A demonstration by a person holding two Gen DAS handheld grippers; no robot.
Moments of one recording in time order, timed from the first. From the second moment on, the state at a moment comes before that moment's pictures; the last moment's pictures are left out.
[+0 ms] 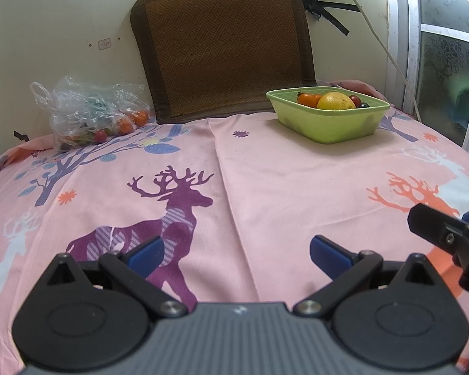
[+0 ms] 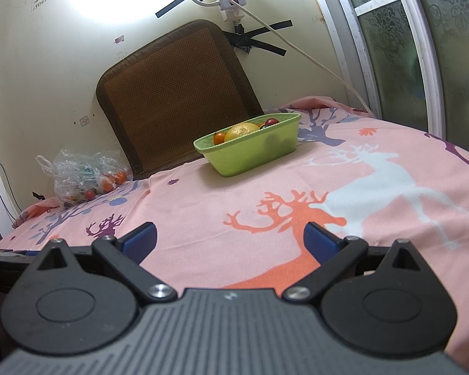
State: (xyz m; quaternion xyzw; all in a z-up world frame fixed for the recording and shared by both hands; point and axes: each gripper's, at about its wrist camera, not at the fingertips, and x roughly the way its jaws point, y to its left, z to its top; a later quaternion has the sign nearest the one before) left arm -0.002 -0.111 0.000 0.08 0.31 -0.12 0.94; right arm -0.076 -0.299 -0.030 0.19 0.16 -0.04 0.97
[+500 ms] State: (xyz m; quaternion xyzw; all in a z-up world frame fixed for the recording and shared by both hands) left arm -0.002 -0.112 -0.001 0.08 0.31 -0.12 0.94; right arm -0.077 -0.299 -0.029 0.19 0.16 -0.04 0.97
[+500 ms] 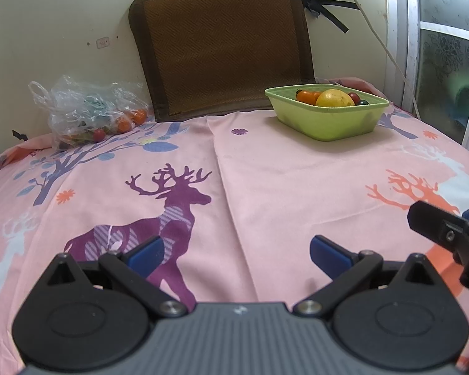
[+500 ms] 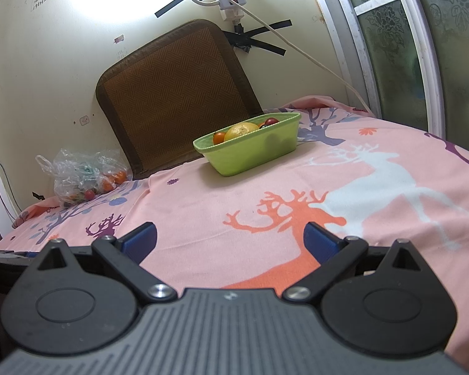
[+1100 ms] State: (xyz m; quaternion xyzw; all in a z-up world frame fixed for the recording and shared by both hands) left arm -0.004 -0.115 -0.004 0.09 0.31 -0.12 0.94; right arm -0.077 -0.299 -0.029 0.19 0.16 -0.04 0.97
